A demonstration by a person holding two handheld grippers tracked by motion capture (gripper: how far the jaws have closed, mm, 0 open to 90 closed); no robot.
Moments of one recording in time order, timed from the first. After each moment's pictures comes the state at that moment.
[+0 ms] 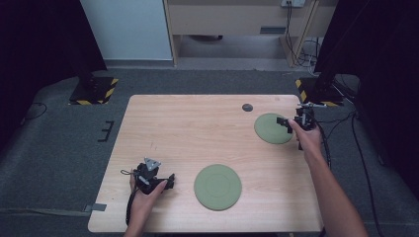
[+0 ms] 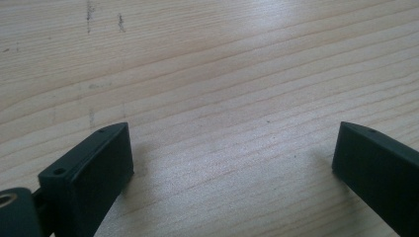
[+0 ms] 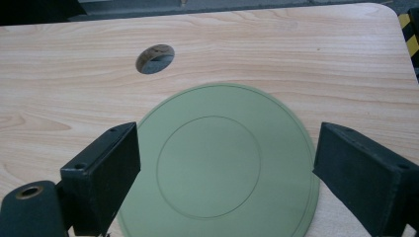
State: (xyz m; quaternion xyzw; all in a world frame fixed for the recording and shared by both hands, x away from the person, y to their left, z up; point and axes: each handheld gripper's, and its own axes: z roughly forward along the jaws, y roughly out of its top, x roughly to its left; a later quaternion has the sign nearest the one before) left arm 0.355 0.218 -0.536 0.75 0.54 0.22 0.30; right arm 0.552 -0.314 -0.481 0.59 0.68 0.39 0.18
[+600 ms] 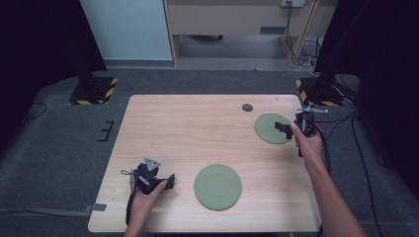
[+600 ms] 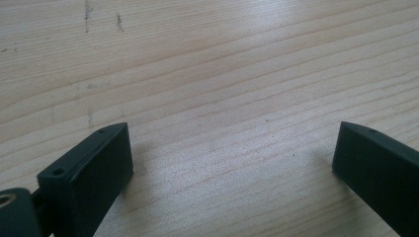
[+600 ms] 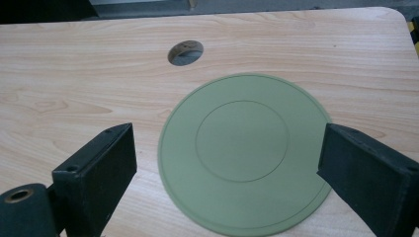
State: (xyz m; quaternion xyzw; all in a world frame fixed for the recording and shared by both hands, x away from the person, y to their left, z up) left arm 0.354 0.219 -0.536 0.75 0.54 0.22 0.31; right arm 0.513 -0.299 -0.463 0.58 0.69 0.40 0.18
